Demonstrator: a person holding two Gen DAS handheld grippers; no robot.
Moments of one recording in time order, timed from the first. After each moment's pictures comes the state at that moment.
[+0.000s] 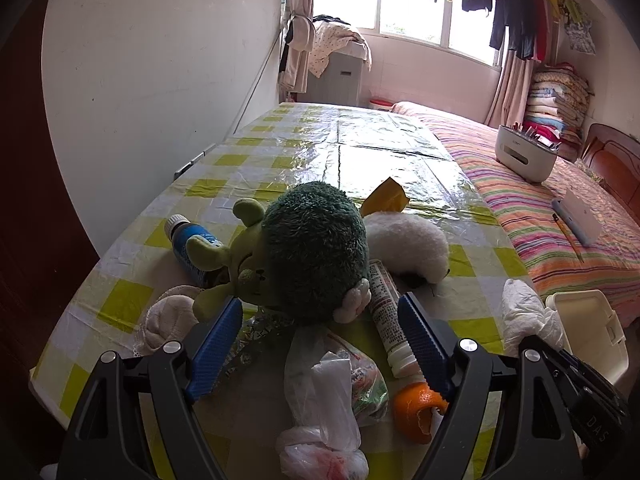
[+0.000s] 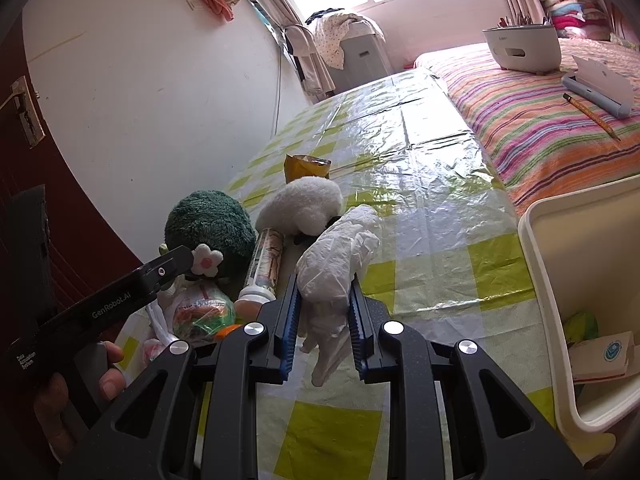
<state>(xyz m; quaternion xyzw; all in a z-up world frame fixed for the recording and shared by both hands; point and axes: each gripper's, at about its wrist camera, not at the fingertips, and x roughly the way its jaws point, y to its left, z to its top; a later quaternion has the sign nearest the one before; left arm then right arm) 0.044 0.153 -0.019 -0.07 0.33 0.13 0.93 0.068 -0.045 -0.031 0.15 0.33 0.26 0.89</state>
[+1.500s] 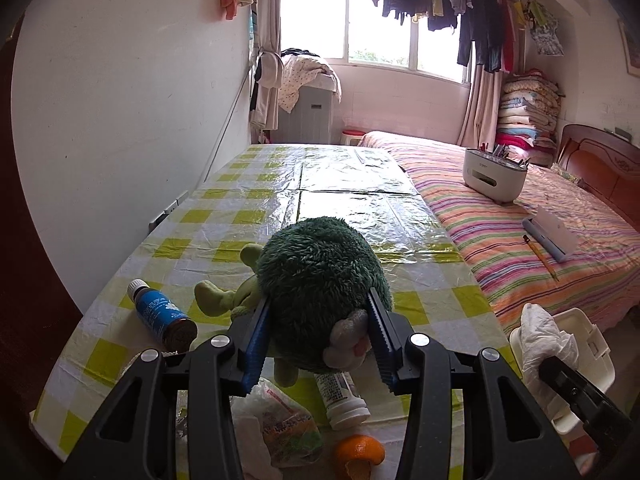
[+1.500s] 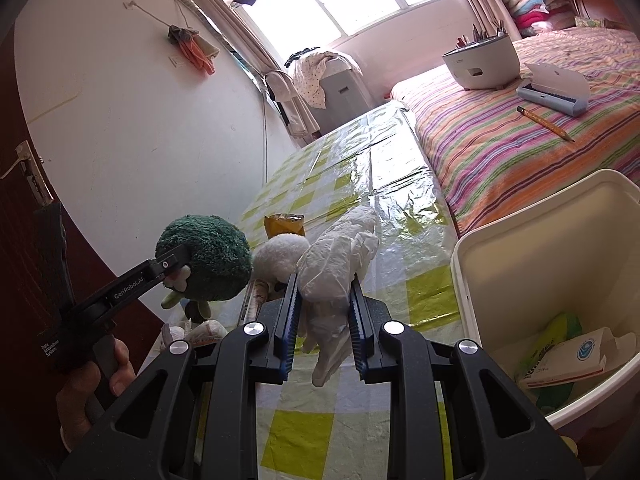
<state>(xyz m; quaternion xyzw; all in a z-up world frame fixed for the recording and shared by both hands) 0.060 0.113 0.019 -0.04 0.27 0.08 0.96 0.061 -0.111 -0.016 0.22 0.28 0.24 0.91</state>
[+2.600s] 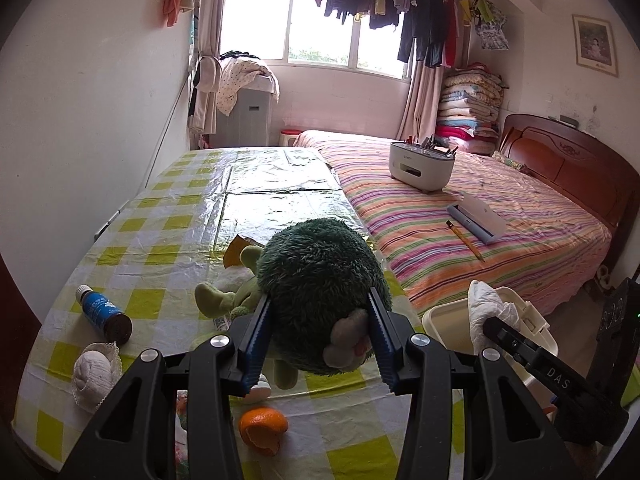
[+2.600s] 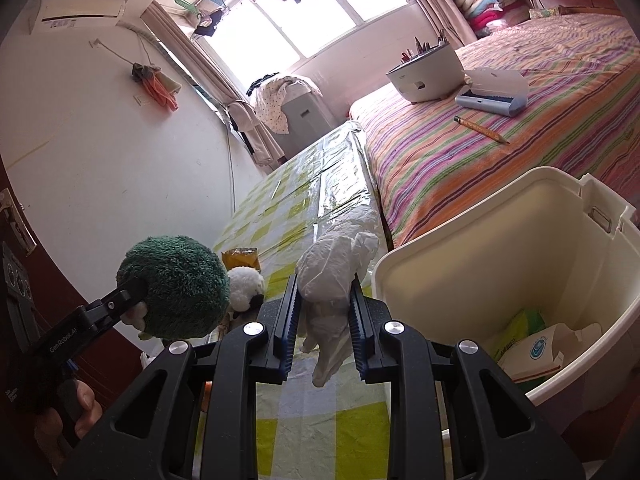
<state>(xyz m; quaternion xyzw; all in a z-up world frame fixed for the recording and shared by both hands) 0.037 0.055 0.033 -0.03 0.27 -0.03 0.96 0.051 -0.168 -0.020 0.26 0.26 0.17 0.91</state>
